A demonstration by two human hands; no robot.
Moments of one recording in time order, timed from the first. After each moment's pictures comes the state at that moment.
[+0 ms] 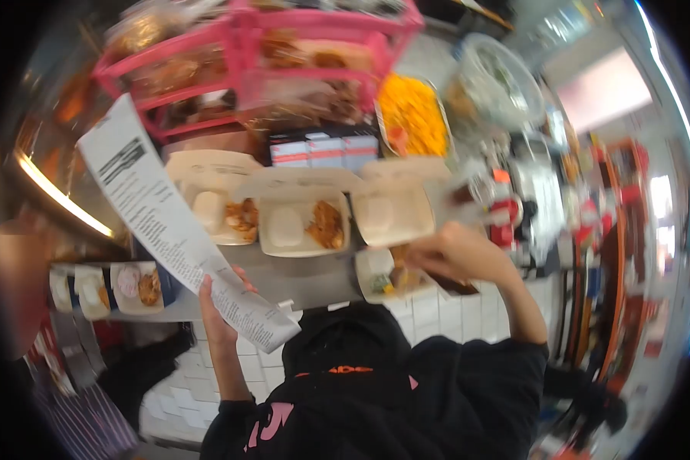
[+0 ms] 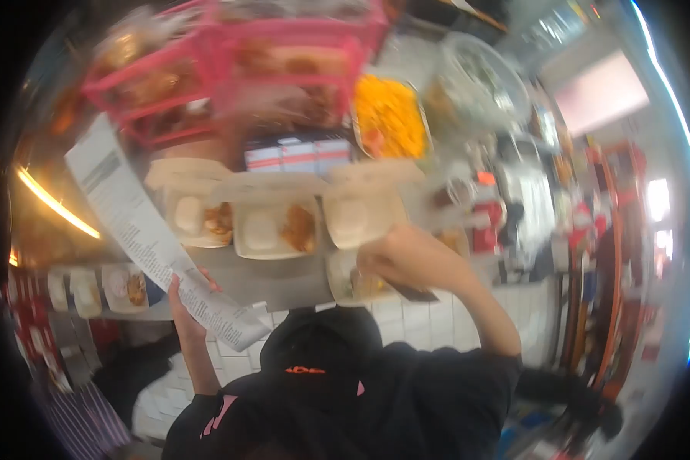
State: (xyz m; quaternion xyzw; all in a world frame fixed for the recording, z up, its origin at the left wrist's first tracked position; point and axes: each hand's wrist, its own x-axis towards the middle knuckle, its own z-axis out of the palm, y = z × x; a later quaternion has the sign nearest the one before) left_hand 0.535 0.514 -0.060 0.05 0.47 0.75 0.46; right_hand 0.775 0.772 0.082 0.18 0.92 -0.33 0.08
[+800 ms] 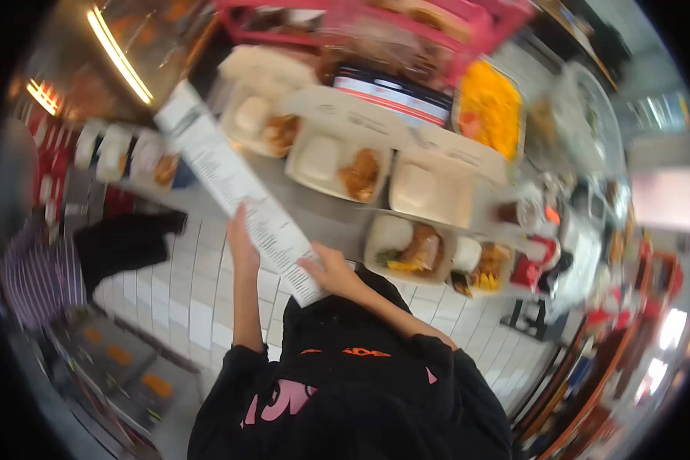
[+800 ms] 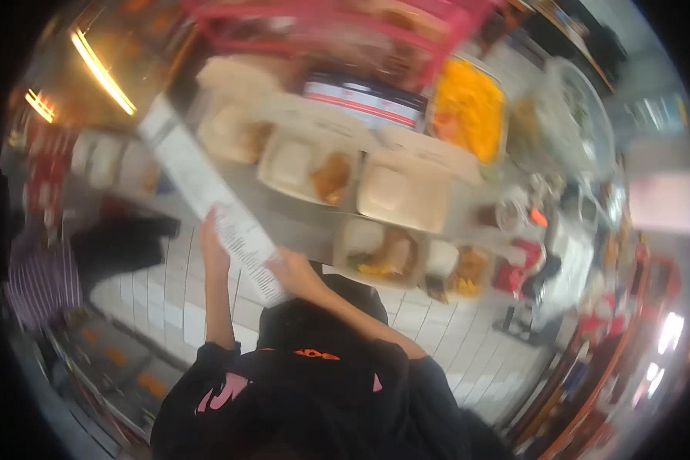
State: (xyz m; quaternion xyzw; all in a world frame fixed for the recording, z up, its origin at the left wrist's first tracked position) left_hand 0.605 0.501 -0.125 -0.12 0.59 0.77 0.20; right_hand 0.757 0.636 -0.102 0.12 0.74 -0.66 0.07
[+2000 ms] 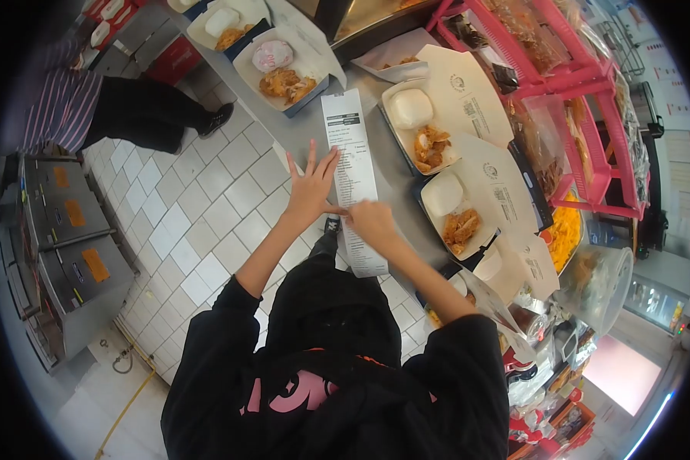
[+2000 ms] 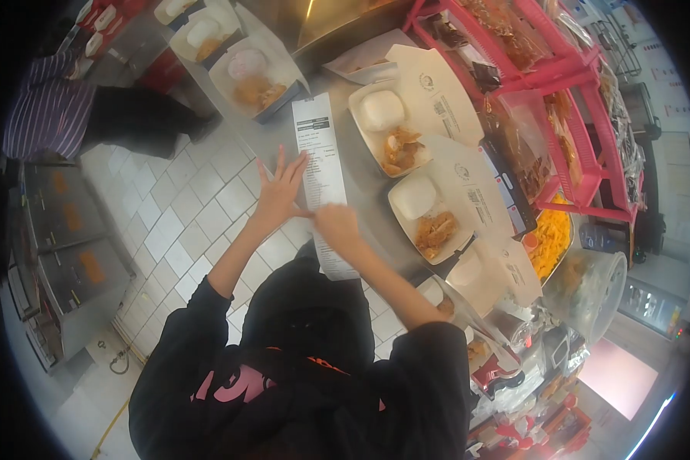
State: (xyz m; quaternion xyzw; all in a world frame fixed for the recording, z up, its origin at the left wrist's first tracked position) left_hand 0.544 0.429 -0.169 0.25 0.96 0.13 0.05; right_hand 0.598 0.583 -0.173 -0.17 0.97 -0.13 0.08
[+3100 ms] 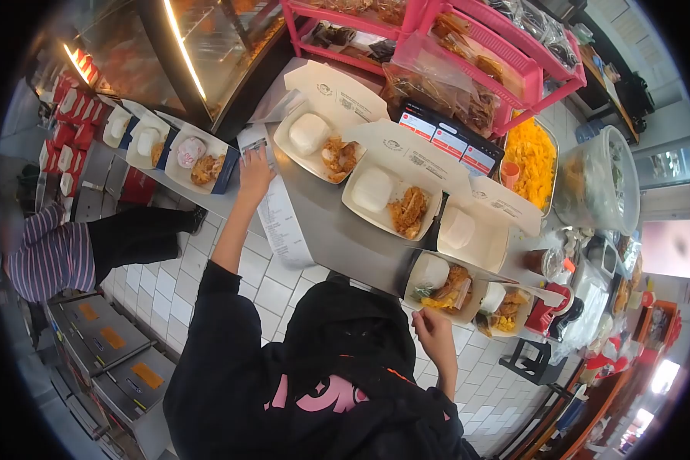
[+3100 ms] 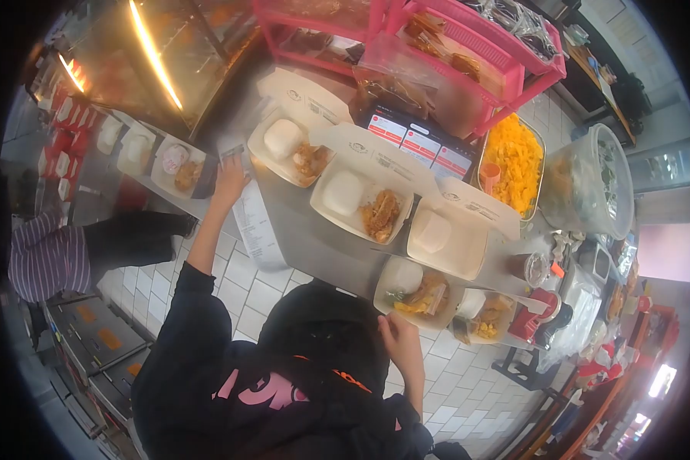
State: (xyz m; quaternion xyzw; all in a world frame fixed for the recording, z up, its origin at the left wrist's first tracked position) left_hand 0.401 0.491 -0.194 0.25 0.96 0.01 0.11; right_hand 0.843 0.668 -0.065 0.39 0.75 -0.53 0.07
